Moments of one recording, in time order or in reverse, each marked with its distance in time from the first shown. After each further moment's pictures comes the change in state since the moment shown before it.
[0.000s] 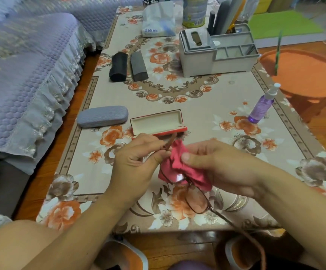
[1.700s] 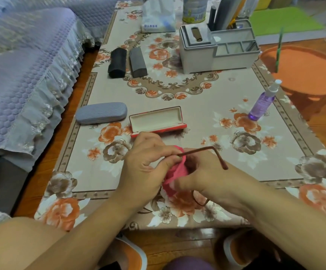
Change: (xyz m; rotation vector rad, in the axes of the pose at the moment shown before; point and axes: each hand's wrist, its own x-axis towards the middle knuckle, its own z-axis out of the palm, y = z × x) left_hand -0.008 0.001 0.014 0.192 -0.022 0.064; right_hand -0.003 0.014 0.030 -0.357 0.253 -0.131
